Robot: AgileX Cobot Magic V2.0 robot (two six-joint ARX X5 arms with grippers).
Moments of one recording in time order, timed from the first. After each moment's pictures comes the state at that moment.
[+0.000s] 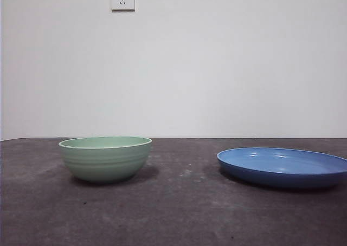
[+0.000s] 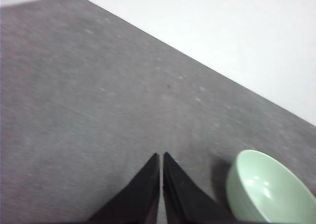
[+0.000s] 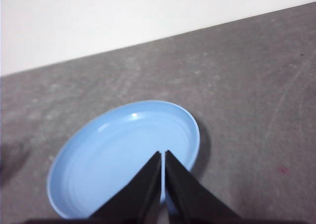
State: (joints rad) left arm 0.05 0.00 0.03 -0.18 0.09 -0.48; right arm 0.00 0.01 0.02 -0.14 -0.21 0.31
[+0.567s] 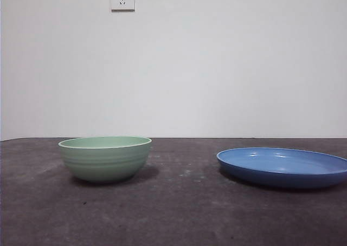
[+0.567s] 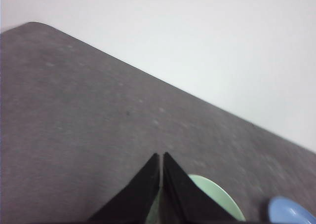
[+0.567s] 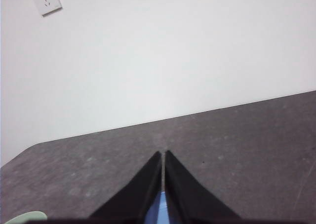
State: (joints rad) left arm 0.05 0.18 0.42 -0.36 0.19 -0.46; right arm 0.00 0.07 0.34 -0.17 -0.21 0.34
